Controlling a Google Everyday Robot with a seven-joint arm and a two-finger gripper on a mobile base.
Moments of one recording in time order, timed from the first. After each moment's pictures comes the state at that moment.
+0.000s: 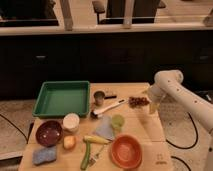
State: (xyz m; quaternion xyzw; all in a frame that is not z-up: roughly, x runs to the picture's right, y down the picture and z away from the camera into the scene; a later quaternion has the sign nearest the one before) arm 0.278 0.096 0.882 -0.27 -0.10 -0.05 0.96
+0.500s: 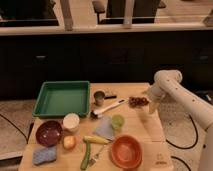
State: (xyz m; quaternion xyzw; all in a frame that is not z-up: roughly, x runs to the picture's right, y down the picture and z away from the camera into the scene) arm 0.276 0.099 0.892 -0.28 -0.11 -0.06 0.95
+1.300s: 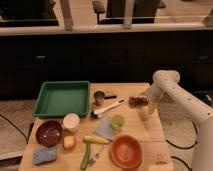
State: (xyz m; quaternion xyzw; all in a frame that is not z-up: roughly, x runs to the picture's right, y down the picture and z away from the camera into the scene) arm 0.273 0.107 0.906 -0.29 -0.13 -0.08 0.94
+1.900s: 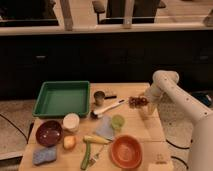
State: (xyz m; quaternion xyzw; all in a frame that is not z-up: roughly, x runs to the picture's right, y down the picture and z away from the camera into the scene) arm 0.271 0.111 0.914 -0.30 -0.14 -0.09 0.94
